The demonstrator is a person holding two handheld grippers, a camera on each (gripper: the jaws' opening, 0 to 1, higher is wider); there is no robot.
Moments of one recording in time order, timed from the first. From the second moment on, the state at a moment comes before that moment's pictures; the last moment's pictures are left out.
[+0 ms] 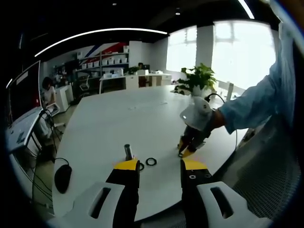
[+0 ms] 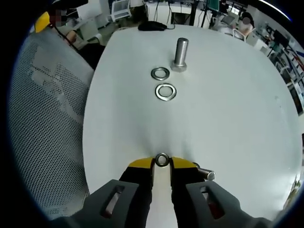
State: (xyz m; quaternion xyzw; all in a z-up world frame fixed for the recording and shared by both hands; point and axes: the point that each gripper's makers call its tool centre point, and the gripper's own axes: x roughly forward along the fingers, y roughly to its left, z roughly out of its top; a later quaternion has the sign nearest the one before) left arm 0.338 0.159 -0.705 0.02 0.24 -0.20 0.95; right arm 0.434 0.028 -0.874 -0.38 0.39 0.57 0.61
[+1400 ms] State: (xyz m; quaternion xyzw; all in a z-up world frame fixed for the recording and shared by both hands) left arm 0.337 0.158 -0.701 0.02 0.23 -0.20 0.95; right arm 0.440 0.007 -0.818 -0.39 0.36 0.56 0.64
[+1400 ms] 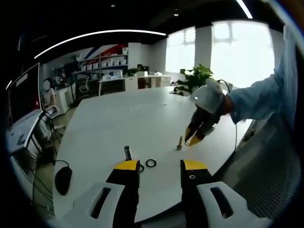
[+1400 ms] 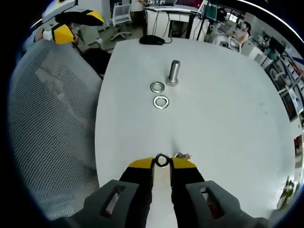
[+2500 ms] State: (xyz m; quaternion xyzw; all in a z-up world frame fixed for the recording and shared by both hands) left arm 0.336 0.158 -0.702 0.02 0.23 -0.20 0.95; right arm 0.469 0.013 -0.812 -0.40 0.35 0.55 0.65
